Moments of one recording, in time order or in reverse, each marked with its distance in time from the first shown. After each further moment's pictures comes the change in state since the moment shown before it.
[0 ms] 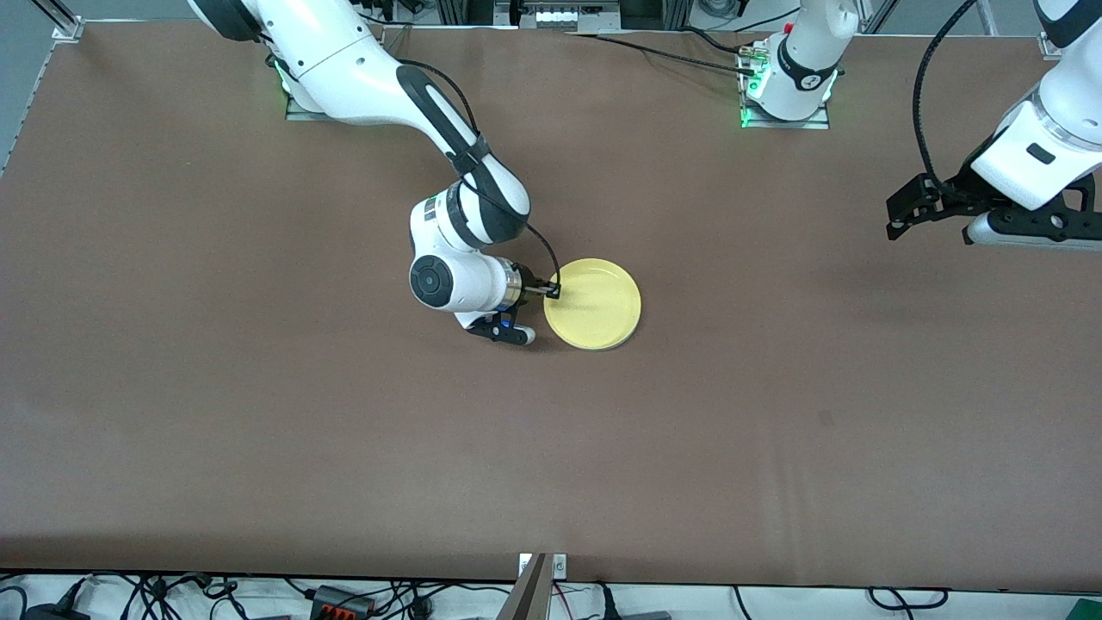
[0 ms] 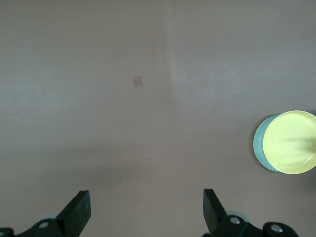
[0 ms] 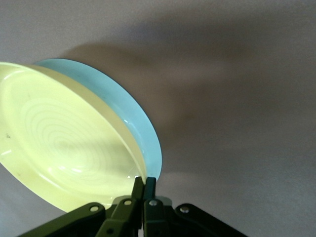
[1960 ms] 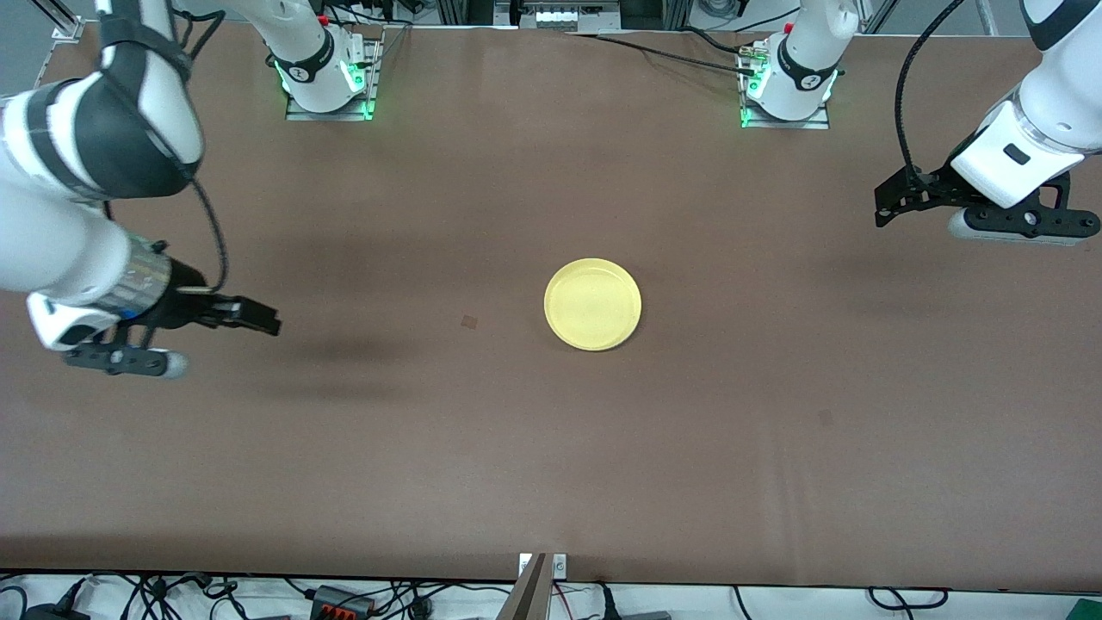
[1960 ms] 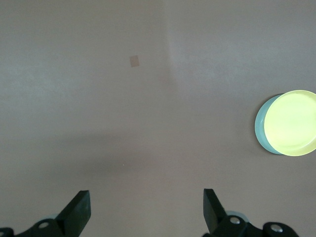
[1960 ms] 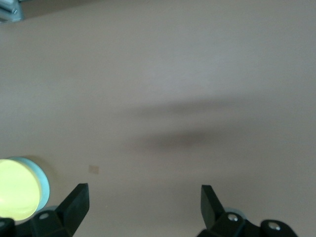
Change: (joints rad) left arm -0.006 -0.003 -0.005 -0.015 0.000 -0.057 0.001; right arm -0.348 -0.408 -0.255 0.173 -0.436 -0.489 -0.279
